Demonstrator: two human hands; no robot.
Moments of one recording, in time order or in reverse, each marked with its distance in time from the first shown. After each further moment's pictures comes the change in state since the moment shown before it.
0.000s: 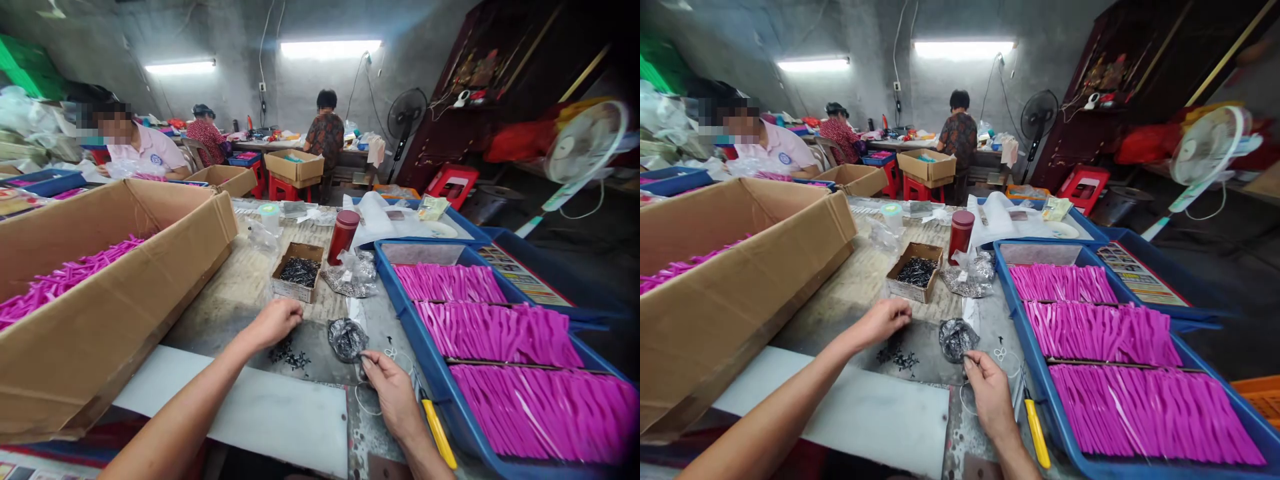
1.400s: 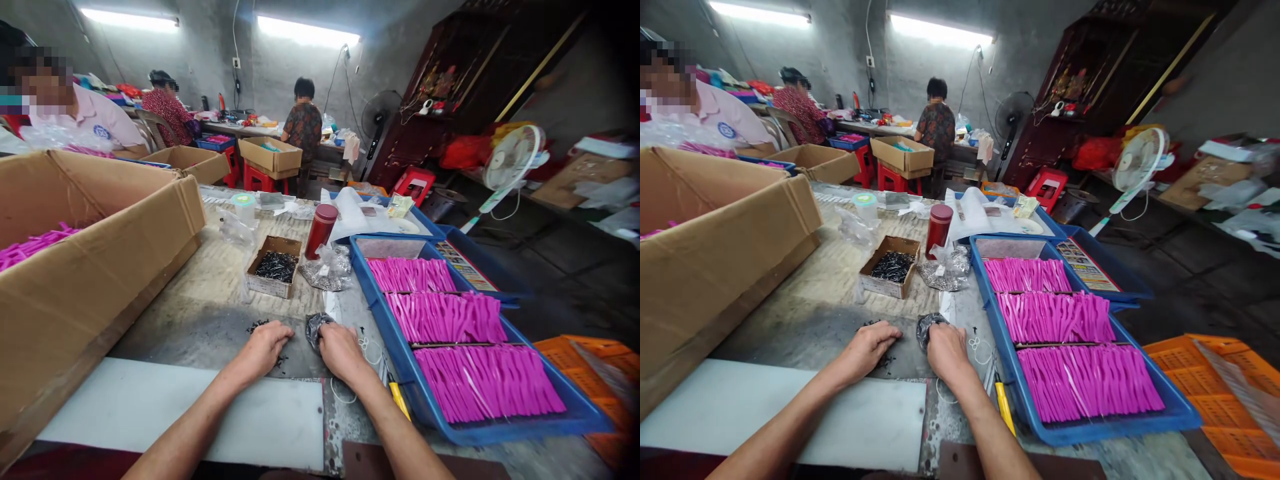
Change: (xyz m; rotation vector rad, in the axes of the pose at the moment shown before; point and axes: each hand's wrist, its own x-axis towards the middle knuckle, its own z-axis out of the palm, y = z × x) left_hand -0.024 0.001 0.049 -0.141 -0.046 0.091; right_hand 0.040 -0.017 0.026 -1.421 -0.270 -0.277
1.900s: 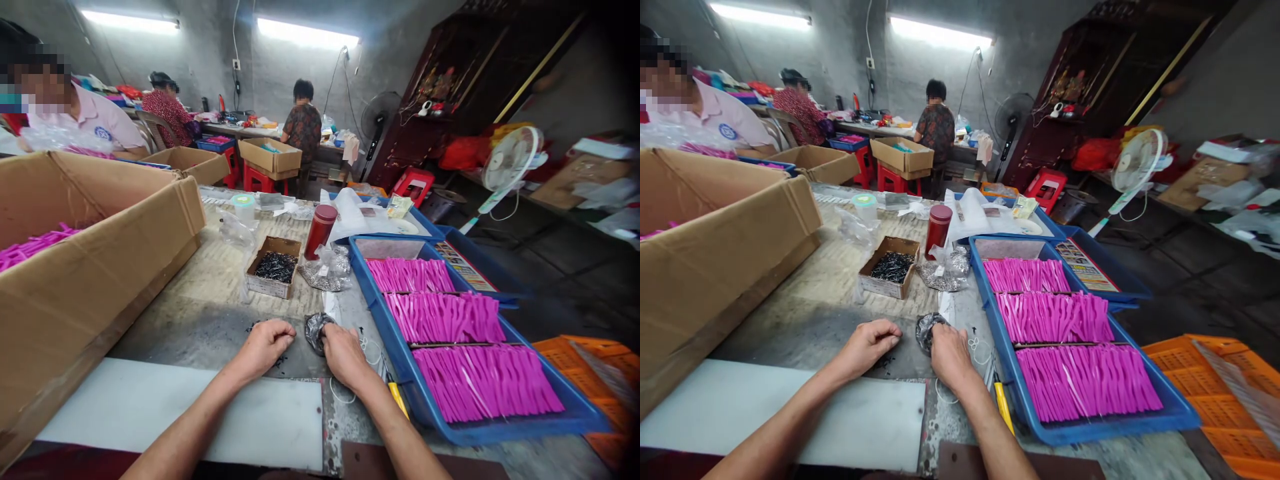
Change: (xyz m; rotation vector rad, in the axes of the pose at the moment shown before) left_hand 0.003 0.013 -0.007 -0.154 0.058 -0.106; right_hand -0.009 0.007 0.000 0.099 0.043 -0.019
